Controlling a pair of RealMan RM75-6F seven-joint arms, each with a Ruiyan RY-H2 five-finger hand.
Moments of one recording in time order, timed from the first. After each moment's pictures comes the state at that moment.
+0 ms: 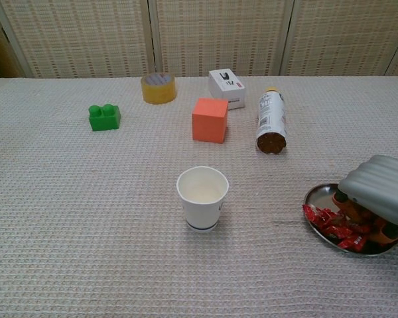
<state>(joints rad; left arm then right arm) -0.15 -1.13 -0.02 -1.55 1.55 1.45 0.04 0.47 -1.50 -0.06 -1.54 -1.28 1.06 -0.86</state>
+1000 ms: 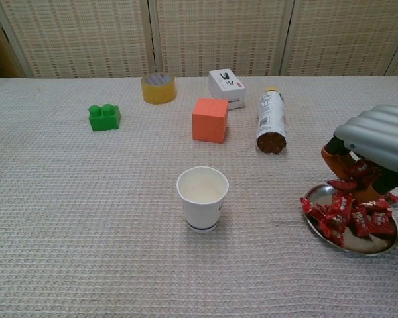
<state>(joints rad) -0.15 -1.14 -0.02 -1.55 1.54 1.44 0.05 0.49 -1.38 0.02 -1.75 -1.32 1.12 -0.75</state>
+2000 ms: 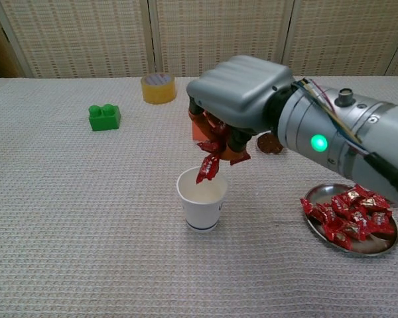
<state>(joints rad) -0.17 -1.12 -0.01 -1.54 1.55 1.41 -0.01 0.85 -1.68 0.22 -1.90 -0.90 1.18 -1.32</state>
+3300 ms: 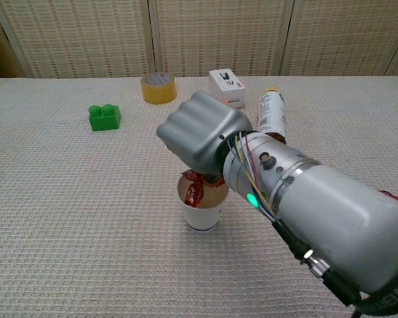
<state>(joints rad) -0.17 -1.10 0.00 -1.53 1.57 1.41 -0.07 1.00 -1.87 0.13 -1.75 -0.81 1.34 -1.49</state>
